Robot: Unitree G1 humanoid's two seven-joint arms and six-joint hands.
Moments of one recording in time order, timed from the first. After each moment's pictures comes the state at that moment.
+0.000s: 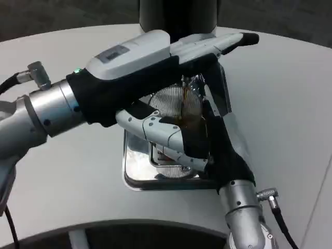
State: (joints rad) left arm -0.76 0.64 -0.06 0.10 0.03 -0.61 -0.71; right arm -0.41 0.07 0.21 0.16 -0.44 0.03 -0.24
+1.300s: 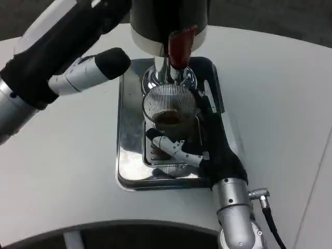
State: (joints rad) left arm -0.67 0.57 0.15 0.15 -0.26 -0.54 -0.68; right arm -0.47 0.09 0.21 0.31 -0.39 -0.08 -0.30
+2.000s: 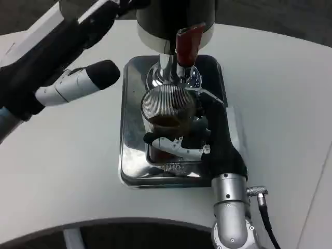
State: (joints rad) left arm -0.60 0.63 0.18 0.13 -0.23 -0.53 -0.68; right arm -0.54 0.10 0.20 0.43 -0.41 -0.19 -0.48
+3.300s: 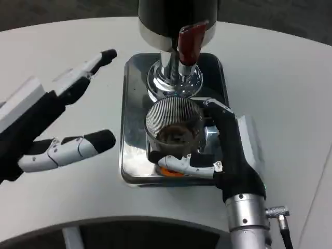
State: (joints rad) left arm -0.16 0.68 0.33 -0.17 0.09 -0.43 -0.50; right arm -0.27 0.07 0.28 -0.01 -0.51 -0.02 -0.38
